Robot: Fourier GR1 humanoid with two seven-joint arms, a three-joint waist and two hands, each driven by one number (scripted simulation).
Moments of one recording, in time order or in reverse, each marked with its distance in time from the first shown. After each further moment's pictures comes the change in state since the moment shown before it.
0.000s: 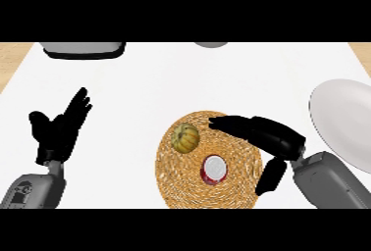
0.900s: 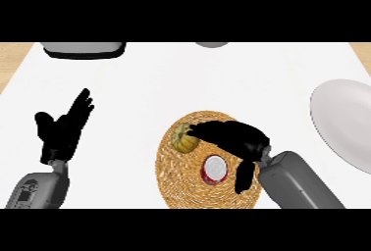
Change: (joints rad) left arm -0.011 -0.050 0.052 0.044 -0.059 -0.044 -0.028; right arm -0.036 0.205 0.018 0.082 0.296 0.107 0.100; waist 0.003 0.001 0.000
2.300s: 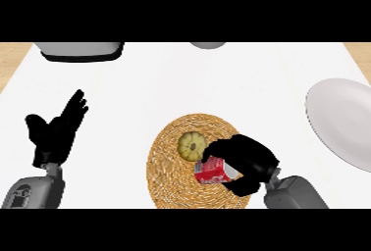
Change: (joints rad) left arm 0.027 -0.021 0.054 -0.052 -0.036 -0.031 0.030; right arm 0.202 0.048 -0.055 -0.116 0.210 -0.104 -0.096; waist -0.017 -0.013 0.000
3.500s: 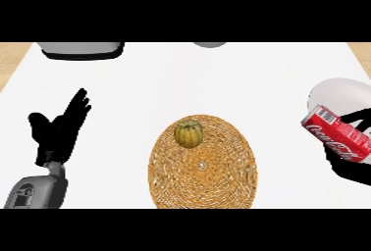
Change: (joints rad) left arm -0.007 -0.018 -0.004 -0.019 -0.012 0.001 0.022; right arm 0.221 -0.061 -0.664 -0.407 -0.183 -0.403 0.196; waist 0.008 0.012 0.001
